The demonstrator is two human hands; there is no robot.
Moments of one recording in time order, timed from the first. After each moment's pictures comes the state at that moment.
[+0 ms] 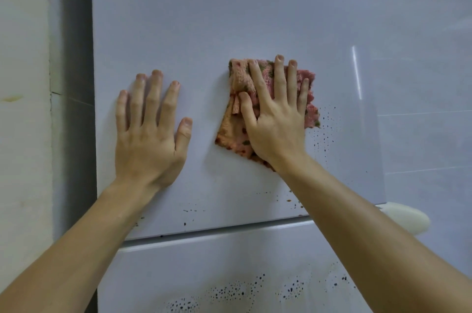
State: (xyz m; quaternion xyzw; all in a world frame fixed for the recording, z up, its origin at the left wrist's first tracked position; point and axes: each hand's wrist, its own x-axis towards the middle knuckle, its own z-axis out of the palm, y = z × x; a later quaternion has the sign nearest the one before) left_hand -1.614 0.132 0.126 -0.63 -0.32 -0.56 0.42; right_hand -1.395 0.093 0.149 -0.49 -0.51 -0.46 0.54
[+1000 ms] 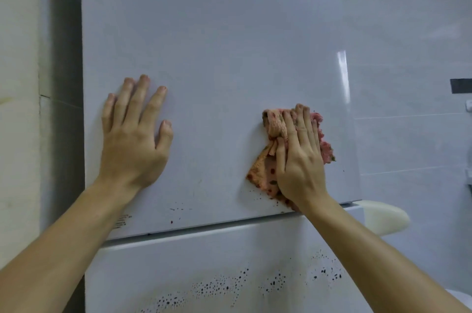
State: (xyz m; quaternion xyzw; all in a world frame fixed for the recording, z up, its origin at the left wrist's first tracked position) left_hand -1.620 0.122 0.131 -0.65 -0.29 -0.59 0.37; right_hand -1.324 0.081 0.073 -0.44 -0.53 -0.45 0.57
